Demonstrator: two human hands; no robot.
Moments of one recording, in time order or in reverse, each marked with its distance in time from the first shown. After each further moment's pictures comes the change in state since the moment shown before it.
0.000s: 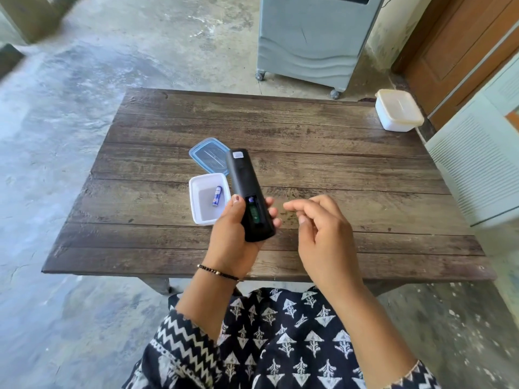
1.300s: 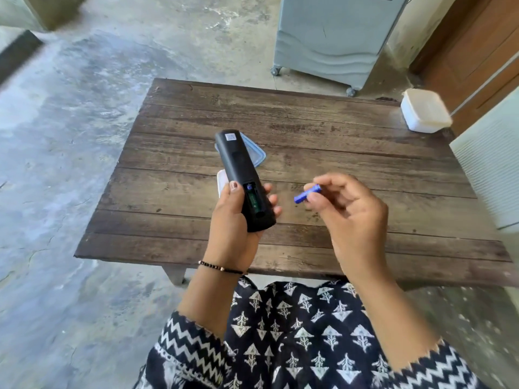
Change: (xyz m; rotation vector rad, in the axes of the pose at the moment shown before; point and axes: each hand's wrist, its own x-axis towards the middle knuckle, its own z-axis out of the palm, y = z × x) left_hand -0.017 0.039 -0.014 0.024 0.031 0.172; right_hand 0.016 -0.024 0.013 0.613 0.055 0.085
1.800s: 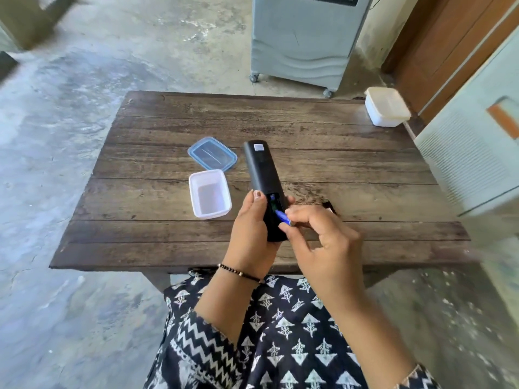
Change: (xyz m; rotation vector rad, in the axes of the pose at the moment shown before) left_hand -0.022 -0.048 0.045 0.121 -0.085 -0.162; right_hand -0.043 -0.004 -0.031 -0.501 0.083 -0.390
